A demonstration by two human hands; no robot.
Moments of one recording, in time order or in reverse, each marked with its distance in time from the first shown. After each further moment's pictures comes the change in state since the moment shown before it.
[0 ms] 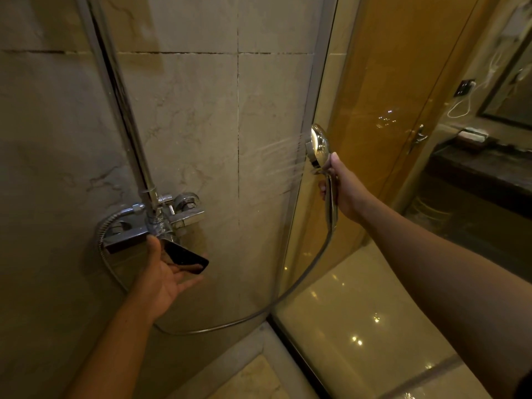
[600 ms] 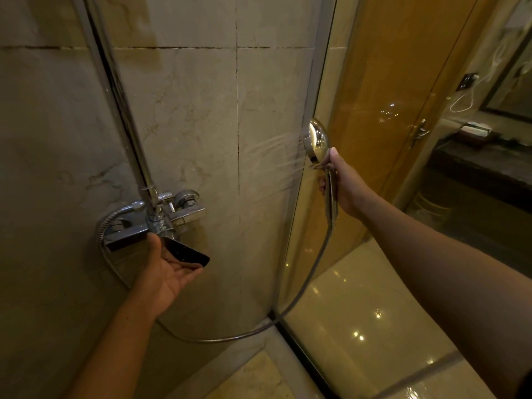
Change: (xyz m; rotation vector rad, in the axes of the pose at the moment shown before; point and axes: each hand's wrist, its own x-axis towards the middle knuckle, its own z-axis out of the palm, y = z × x) left_hand 0.011 -0.008 -0.013 -0.070 0.008 0.015; right_hand -0.003 -0.003 0.005 -0.021 0.008 -0.023
